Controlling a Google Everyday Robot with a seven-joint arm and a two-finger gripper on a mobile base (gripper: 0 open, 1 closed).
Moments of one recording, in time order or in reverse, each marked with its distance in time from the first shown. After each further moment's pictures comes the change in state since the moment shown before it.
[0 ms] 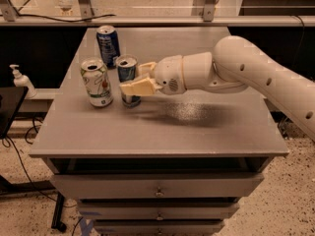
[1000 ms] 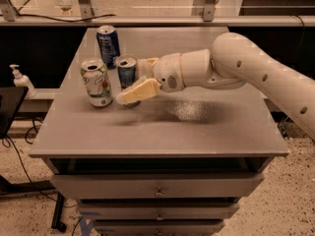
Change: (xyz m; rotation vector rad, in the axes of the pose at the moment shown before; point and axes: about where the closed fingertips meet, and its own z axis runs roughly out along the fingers) arm -0.003 -0.008 0.004 -0.001 0.013 0.006
